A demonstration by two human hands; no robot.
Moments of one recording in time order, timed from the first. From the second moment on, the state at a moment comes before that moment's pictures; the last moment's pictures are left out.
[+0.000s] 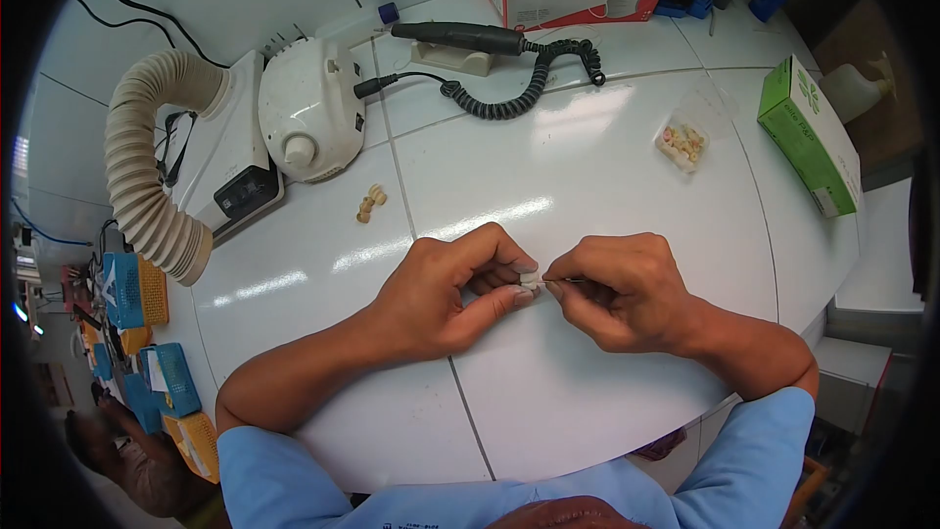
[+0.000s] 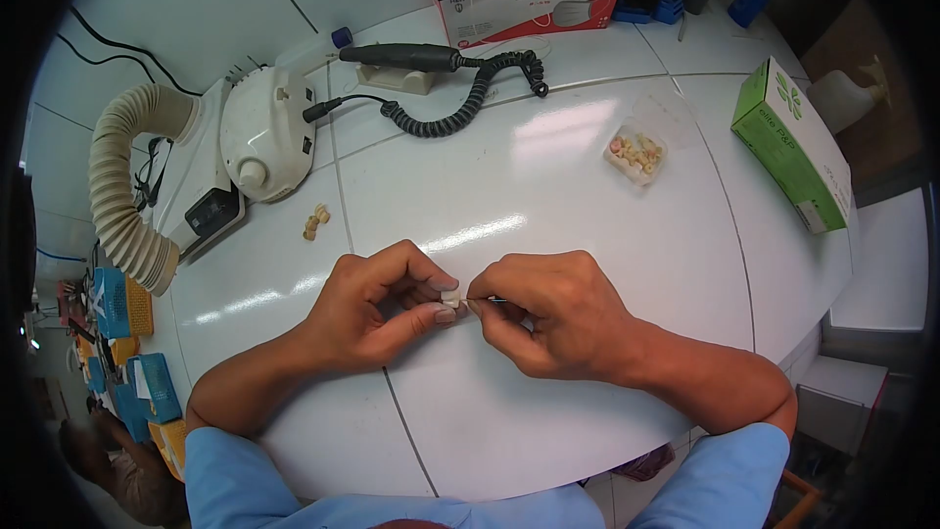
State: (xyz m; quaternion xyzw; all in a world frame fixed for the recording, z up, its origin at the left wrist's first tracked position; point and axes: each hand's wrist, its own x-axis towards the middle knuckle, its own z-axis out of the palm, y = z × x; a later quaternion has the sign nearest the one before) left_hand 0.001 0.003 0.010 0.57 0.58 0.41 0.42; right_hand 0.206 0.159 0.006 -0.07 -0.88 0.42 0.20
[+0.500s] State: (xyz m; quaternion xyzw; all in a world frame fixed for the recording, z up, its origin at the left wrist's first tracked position) left_hand 0.002 0.003 0.012 0.57 0.59 0.40 0.41; right_hand 0.206 0.160 0.004 -0.05 -0.86 0.45 0.21
